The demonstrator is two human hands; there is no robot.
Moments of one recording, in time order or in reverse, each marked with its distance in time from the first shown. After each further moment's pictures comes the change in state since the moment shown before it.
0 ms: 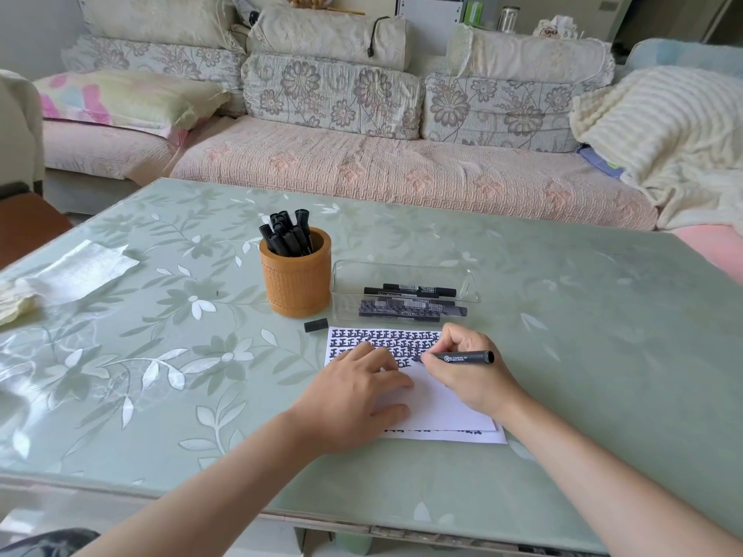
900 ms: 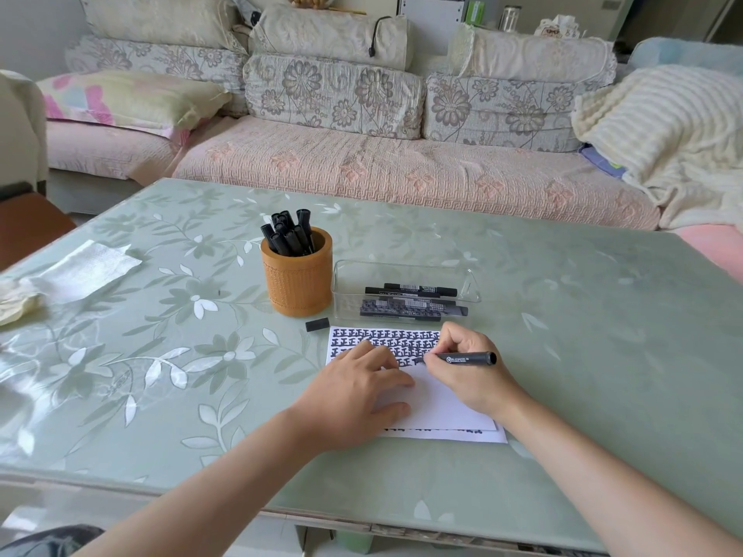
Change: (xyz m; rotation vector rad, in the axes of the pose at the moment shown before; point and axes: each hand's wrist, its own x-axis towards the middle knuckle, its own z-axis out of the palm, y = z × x) left_hand 0.001 -0.001 0.000 -0.005 -0.007 -0.006; right_hand 0.001 0.005 0.000 -0.014 -0.016 -0.079
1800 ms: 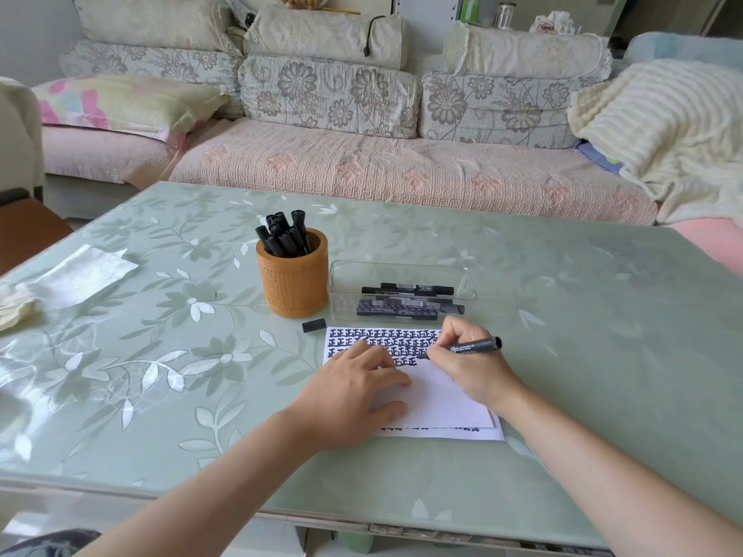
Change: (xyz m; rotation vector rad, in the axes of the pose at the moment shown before) left_hand 0.001 -0.003 0.003 -0.015 0.027 0.030; right_hand 0.008 0.000 -0.003 0.074 0.029 0.046
